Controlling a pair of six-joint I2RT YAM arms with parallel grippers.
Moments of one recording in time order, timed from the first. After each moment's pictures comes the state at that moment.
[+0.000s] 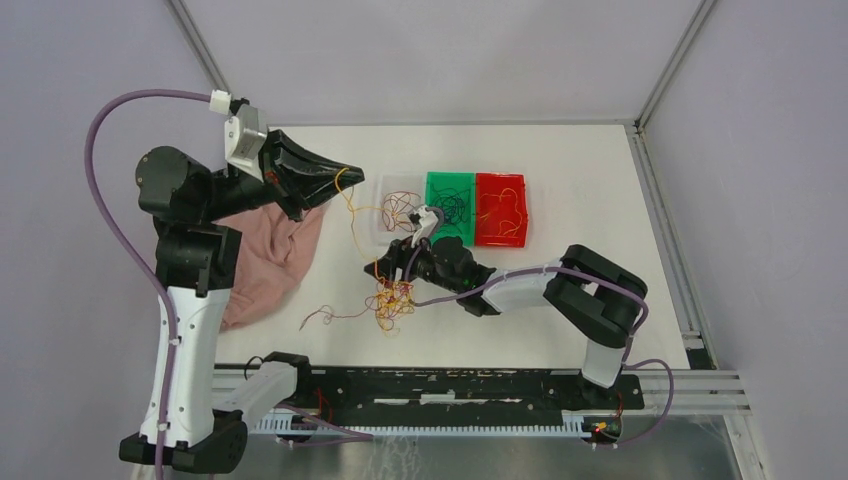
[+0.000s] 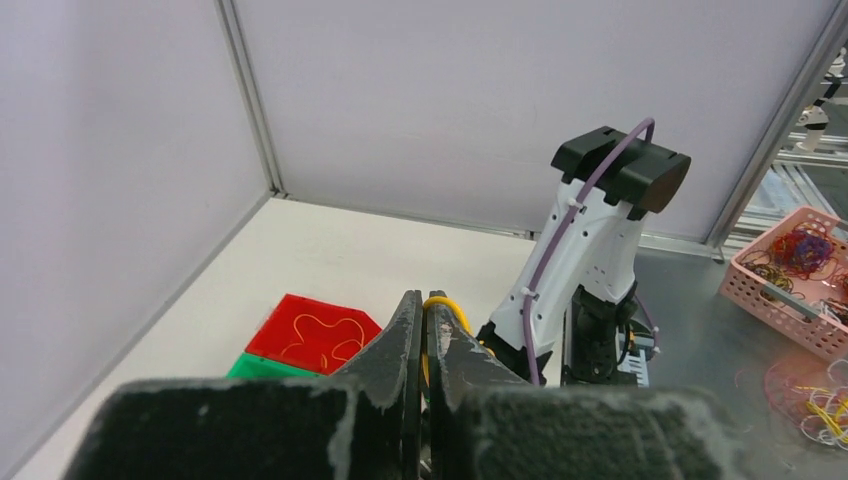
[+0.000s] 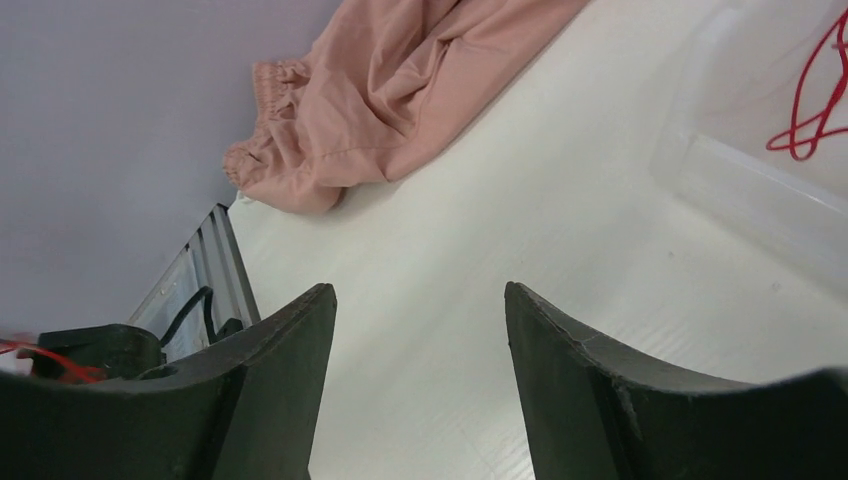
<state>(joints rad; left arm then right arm) -0.14 0.98 1.45 -0.12 1.15 -0.30 1.00 1.81 0.85 0.84 -0.05 0.62</state>
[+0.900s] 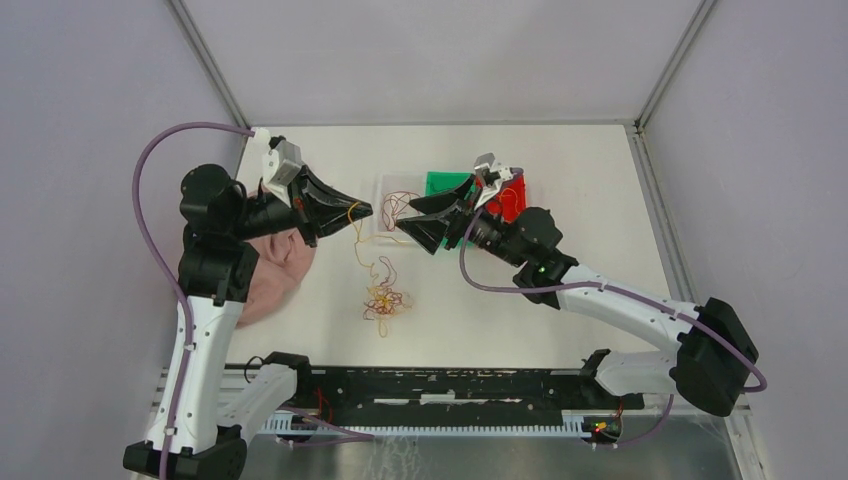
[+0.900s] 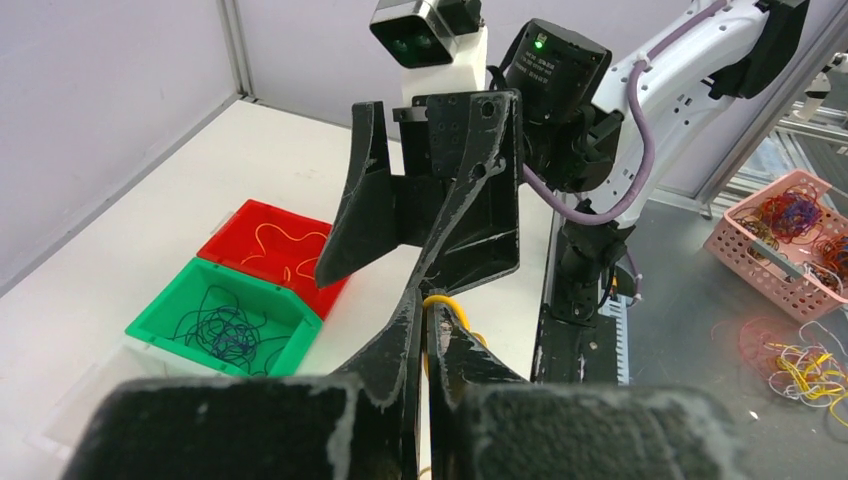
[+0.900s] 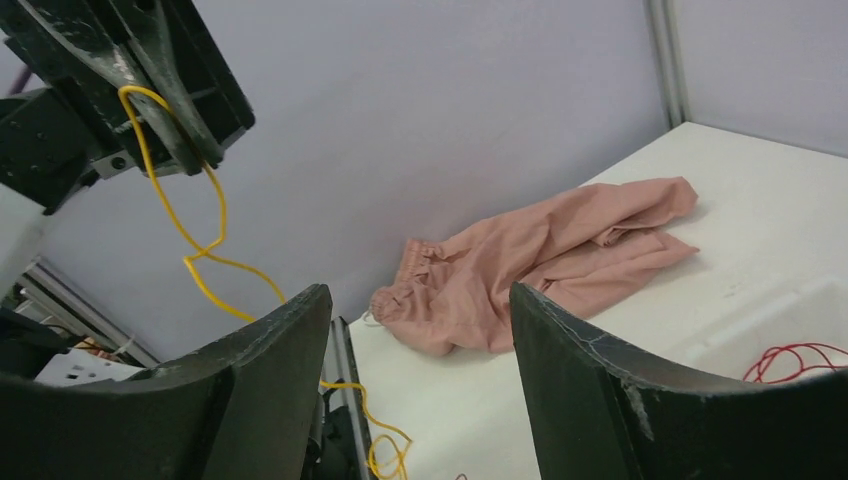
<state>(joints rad) -0.14 0.89 1.22 -0.26 1.15 -0.16 0.86 1.26 0.83 0.71 -0.24 0.52</state>
